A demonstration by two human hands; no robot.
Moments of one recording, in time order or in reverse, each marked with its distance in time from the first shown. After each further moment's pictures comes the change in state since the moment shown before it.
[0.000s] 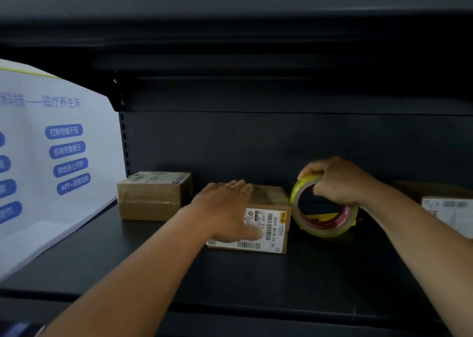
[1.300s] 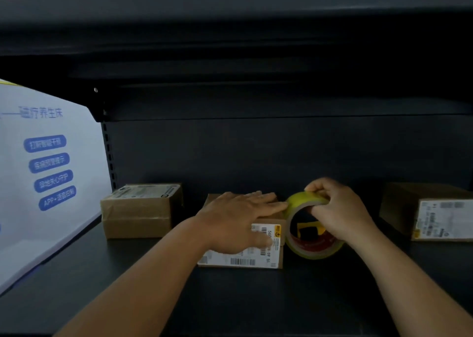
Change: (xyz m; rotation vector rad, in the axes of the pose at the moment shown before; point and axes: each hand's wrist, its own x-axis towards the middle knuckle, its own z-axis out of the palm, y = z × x) left_hand 0.024 0.002 0.001 -0.103 0.011 0.316; right_hand -0.014 0.021 0.041 0.326 0.309 0.087
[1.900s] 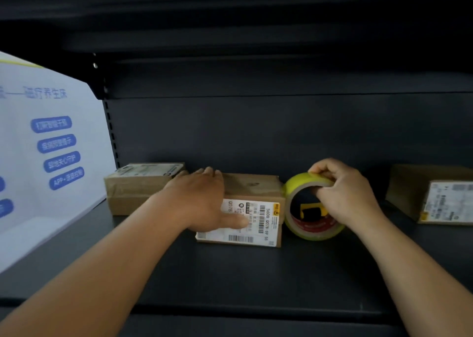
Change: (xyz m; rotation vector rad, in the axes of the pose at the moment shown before) left_hand -0.034 -0.003 -0.012 0.163 -0.118 -0.496; right_hand -0.002 0.010 0.005 -0.017 0.046 -0.037
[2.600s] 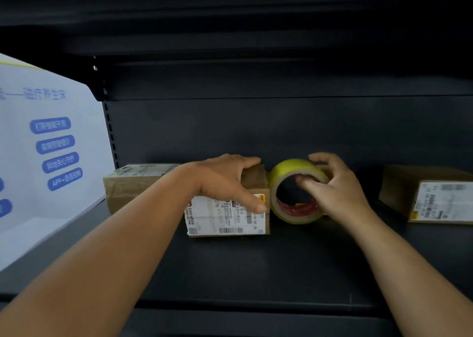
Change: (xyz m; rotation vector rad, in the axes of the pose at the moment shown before) left_hand 0.045 0.002 -0.016 -0.447 -0.042 0.287; right_hand -0.007 -0.005 0.001 0.298 0.033 -0.001
